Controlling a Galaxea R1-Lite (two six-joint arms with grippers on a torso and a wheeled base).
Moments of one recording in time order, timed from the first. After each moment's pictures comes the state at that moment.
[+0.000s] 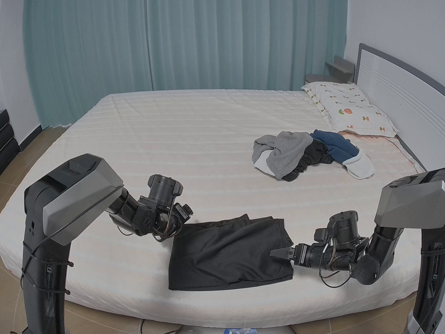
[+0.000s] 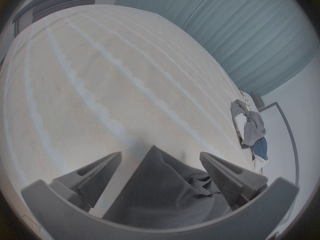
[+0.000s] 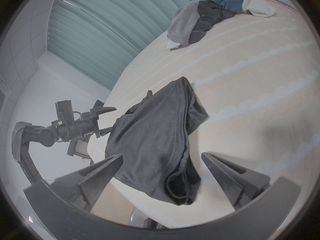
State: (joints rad) left arm -0.37 2.41 -1.27 -0.29 0.11 -0.99; right arm 0.40 2.29 -0.51 -1.15 0.32 0.63
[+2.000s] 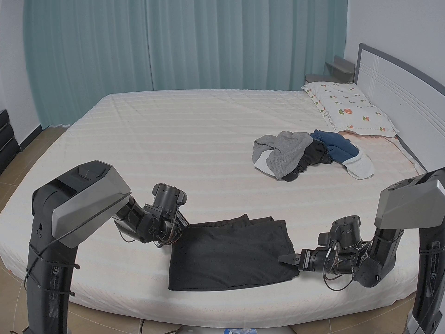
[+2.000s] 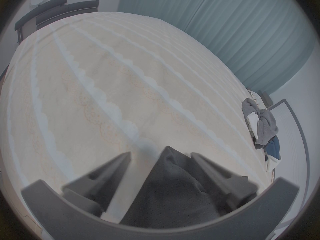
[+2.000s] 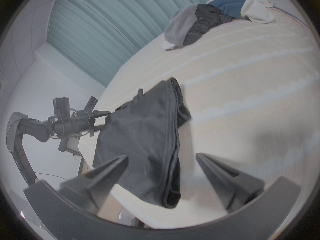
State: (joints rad) left arm -0.38 2.45 -1.25 -0.31 0.22 -0.98; right arm 0.37 2.31 -0.46 -1.18 0.28 0.55
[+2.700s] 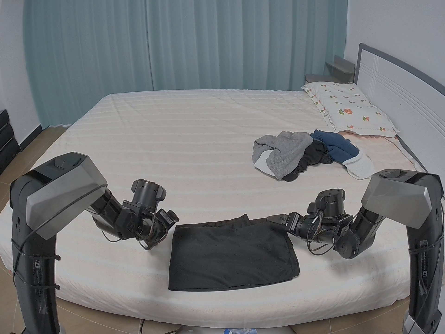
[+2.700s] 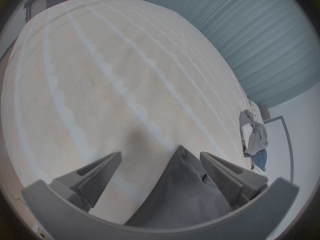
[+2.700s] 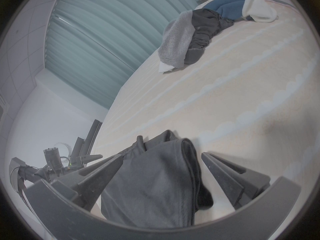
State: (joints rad) left arm -0.31 2.34 -1.11 -0.32 0.06 -1.07; right arm 0.33 2.43 -0.90 -1.01 0.27 0.71
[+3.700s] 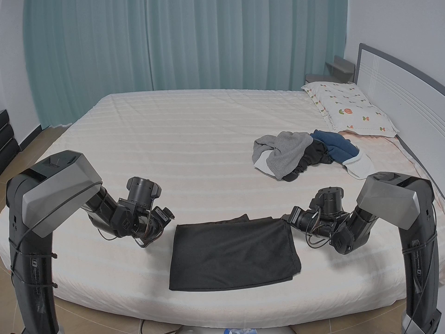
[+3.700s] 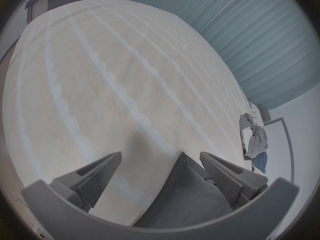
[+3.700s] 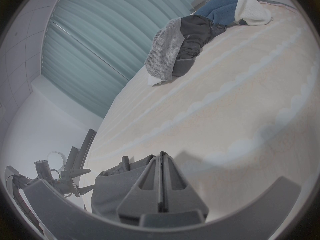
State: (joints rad) left arm -0.28 2.32 -1.10 -0.32 0.08 -1.06; right arm 0.29 2.52 -1.02 -1.01 0.21 0.72
